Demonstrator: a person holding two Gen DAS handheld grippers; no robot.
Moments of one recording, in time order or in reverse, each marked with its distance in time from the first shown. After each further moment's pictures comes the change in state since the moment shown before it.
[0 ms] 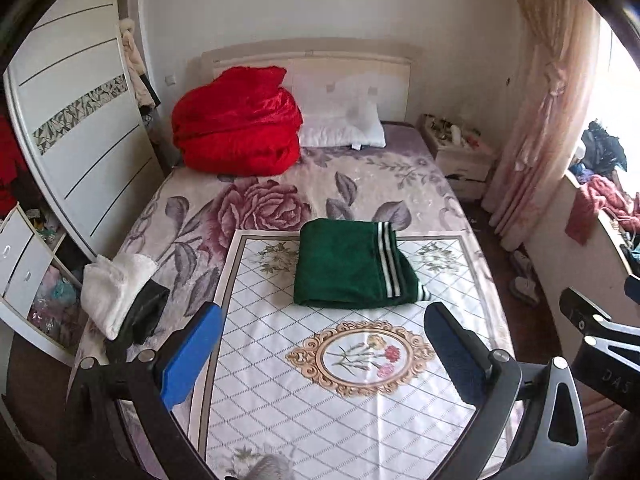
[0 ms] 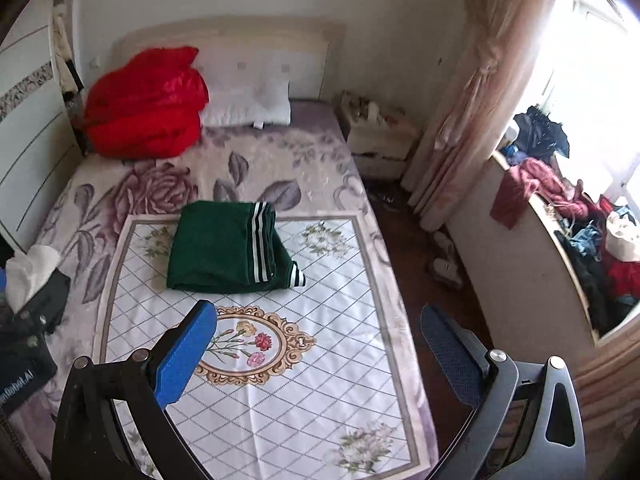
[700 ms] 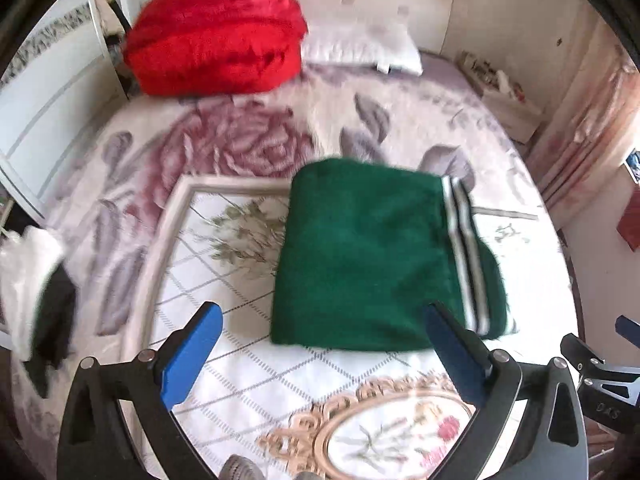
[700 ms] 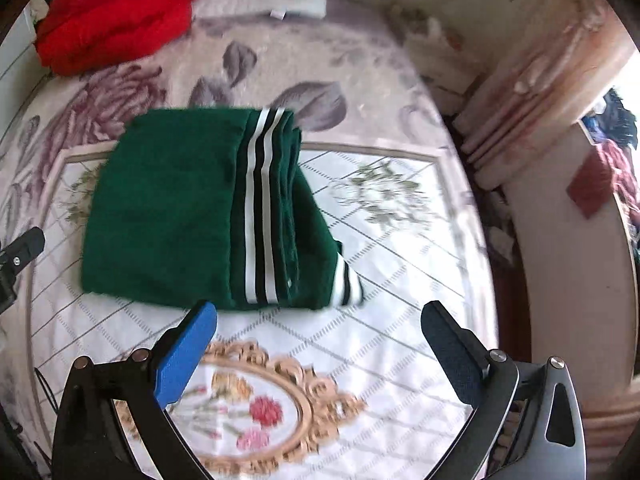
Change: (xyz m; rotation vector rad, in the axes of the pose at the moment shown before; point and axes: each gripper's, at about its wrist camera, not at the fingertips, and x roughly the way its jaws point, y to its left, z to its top) left arm 0.370 0.028 0.008 -0.049 0.206 -0.007; right arm 0.450 0.115 0.016 -0.093 0.292 0.031
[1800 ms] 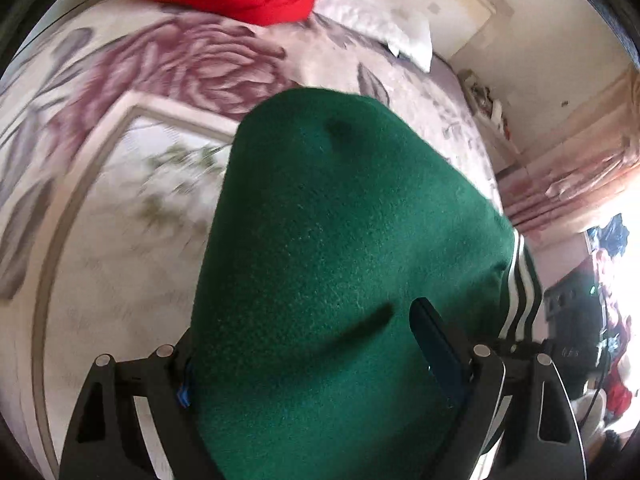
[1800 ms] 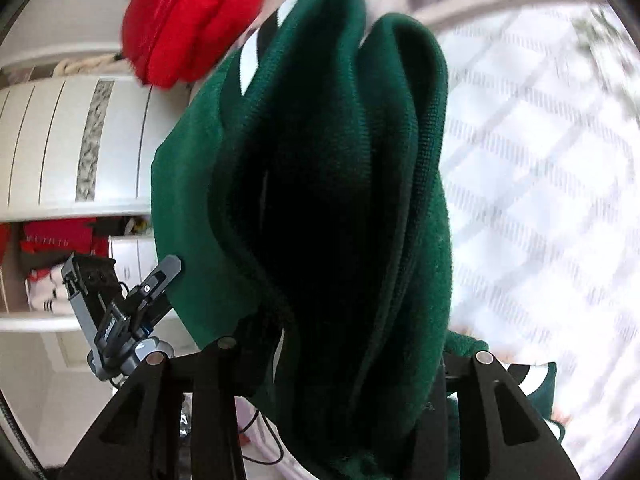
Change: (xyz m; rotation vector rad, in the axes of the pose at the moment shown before) left arm 0.158 0.052 0.019 -0.248 0.160 -0.320; right arm 0.211 -0.068 0.060 0.180 0.407 1.002
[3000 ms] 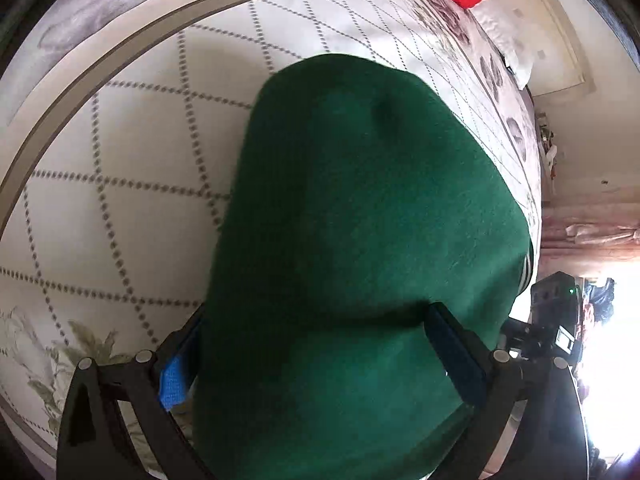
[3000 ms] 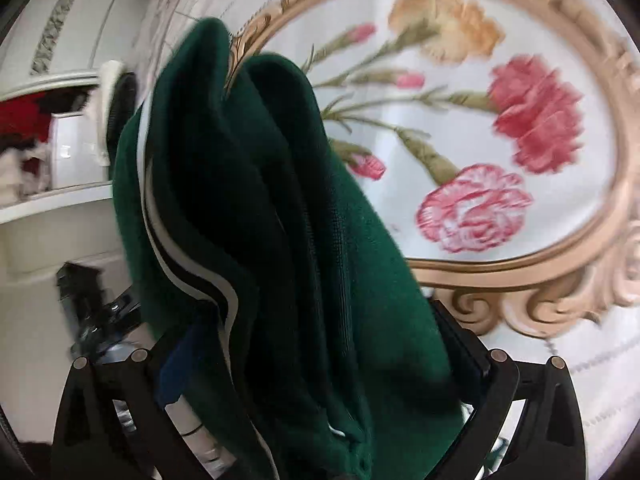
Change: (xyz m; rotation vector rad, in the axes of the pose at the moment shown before) left arm -0.104 0.165 -0.359 -0.453 0.065 -0.008; right arm 0.157 -0.029 -0.277 -0.154 0.334 -0.151
